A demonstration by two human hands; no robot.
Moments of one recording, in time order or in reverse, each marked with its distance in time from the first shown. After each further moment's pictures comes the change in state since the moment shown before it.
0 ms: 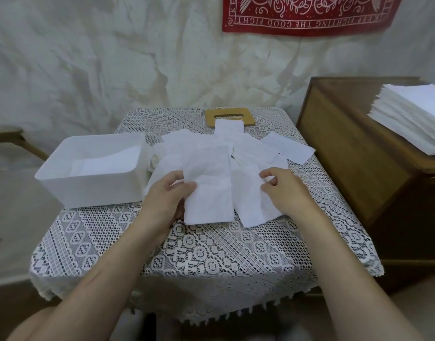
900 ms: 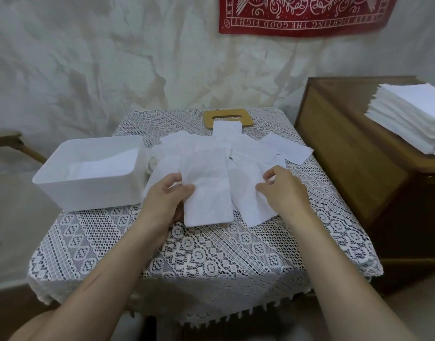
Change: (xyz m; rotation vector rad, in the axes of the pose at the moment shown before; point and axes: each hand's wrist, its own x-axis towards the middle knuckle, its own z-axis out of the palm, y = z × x) left_hand 0.001 0.000 0.002 -0.031 0.016 -0.007; right_hand -0.004 -0.011 0.004 -0.082 0.092 0.105
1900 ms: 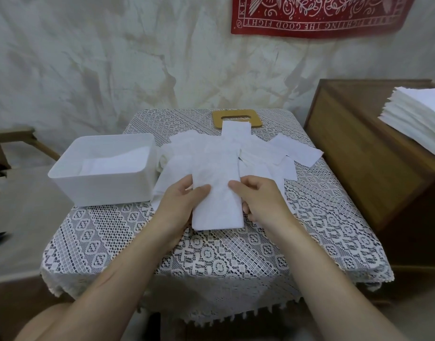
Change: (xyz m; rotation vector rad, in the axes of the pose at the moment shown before) left_hand -0.013 0.002 0.009 -0.046 -0.094 0.006; right_hand -0.044 -0.041 0.021 0.735 -0.257 -0.049
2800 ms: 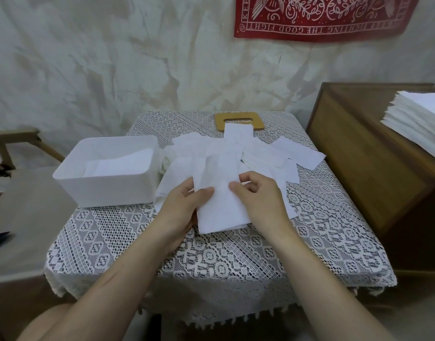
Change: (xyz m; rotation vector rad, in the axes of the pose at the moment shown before) left_hand 0.000 0.001 0.000 -0.030 -0.030 -0.032; right_hand 0.003 0.002 0.013 -0.154 0.107 -0.161
